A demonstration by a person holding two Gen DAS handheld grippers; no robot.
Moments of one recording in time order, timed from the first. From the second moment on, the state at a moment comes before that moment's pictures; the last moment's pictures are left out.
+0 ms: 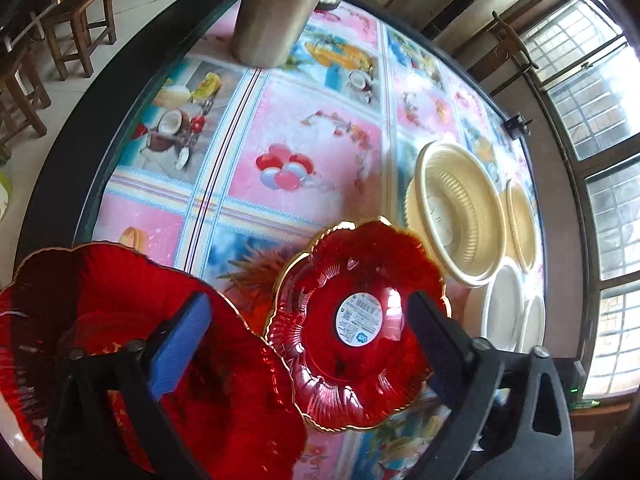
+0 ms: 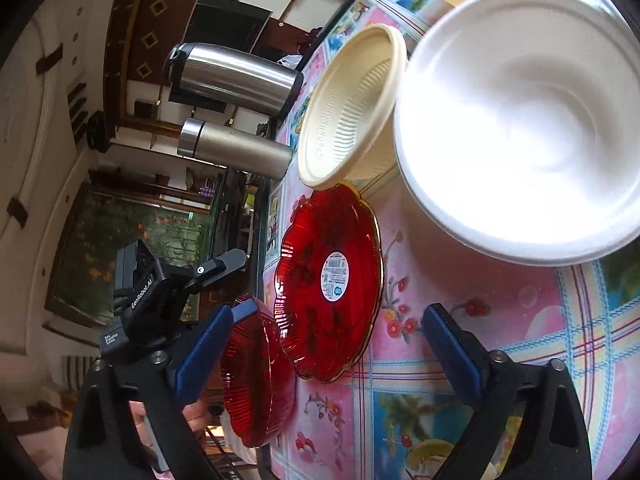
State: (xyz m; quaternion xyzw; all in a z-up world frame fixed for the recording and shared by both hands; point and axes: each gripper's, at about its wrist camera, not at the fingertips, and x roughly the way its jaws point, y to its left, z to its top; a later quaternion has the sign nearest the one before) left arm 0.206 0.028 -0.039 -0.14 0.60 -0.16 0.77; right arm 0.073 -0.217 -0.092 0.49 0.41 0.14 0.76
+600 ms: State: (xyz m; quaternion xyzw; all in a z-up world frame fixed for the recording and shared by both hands) left arm 0.229 -0.020 -0.050 -0.06 0.63 -0.21 0.74; right arm 0.086 -0.221 -0.098 0.50 0.40 0.17 0.75
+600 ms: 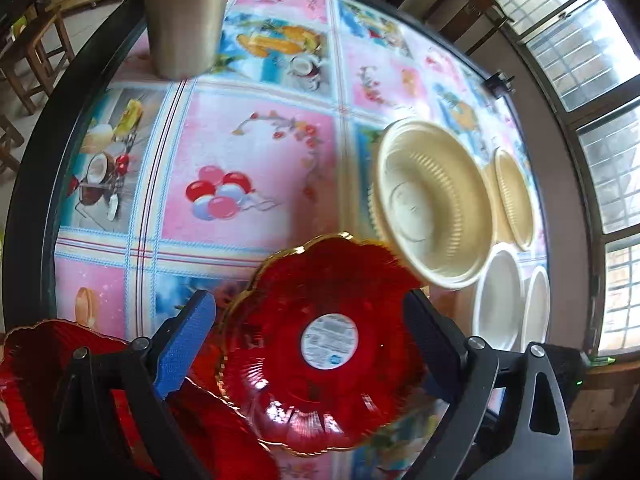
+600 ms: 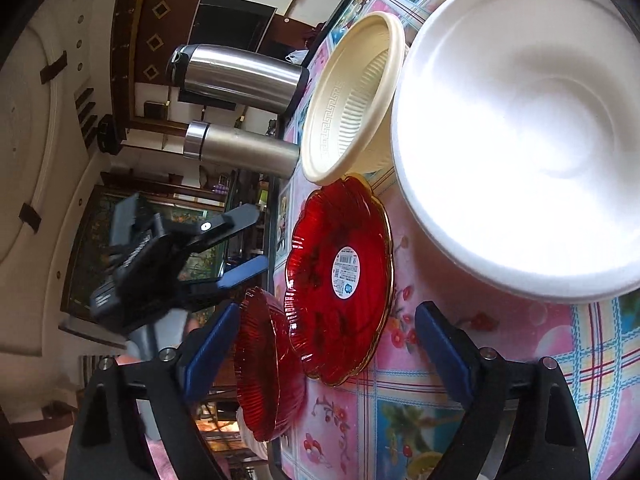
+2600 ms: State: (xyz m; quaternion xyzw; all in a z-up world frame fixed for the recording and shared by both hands) left arm 0.106 0.045 0.020 0.05 0.57 -0.19 0.80; right arm 0.041 -0.210 -0.058 0.47 0.39 0.15 0.78
